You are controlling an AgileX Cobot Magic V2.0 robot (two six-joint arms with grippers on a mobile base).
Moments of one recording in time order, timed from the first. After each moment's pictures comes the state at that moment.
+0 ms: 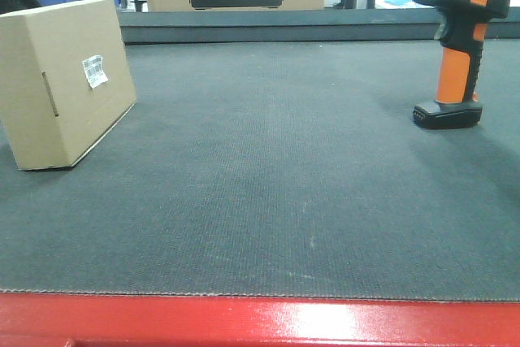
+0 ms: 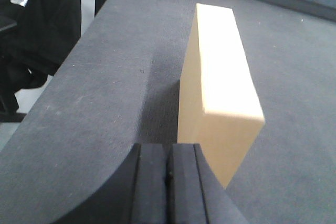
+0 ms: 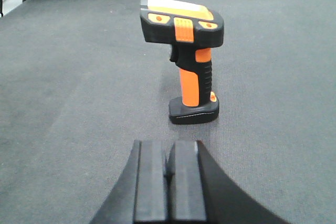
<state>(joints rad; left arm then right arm) 0.00 0.74 -0.51 0.01 0.18 -0.21 0.04 0.66 -0.41 0.06 0.13 0.11</state>
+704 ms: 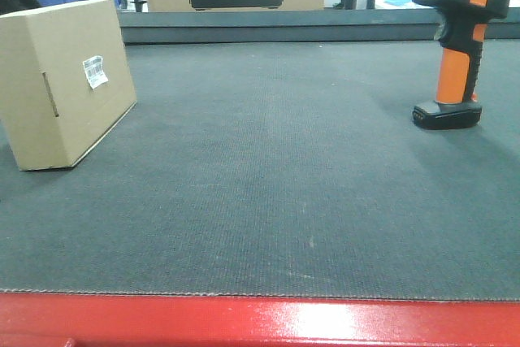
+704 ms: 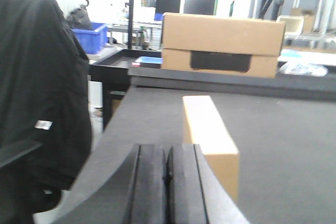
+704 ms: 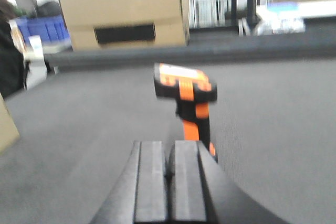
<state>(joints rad) 0.00 0.16 -0.33 0.21 0.18 -0.21 0.04 0.24 -0.29 0.05 0.11 0.11</state>
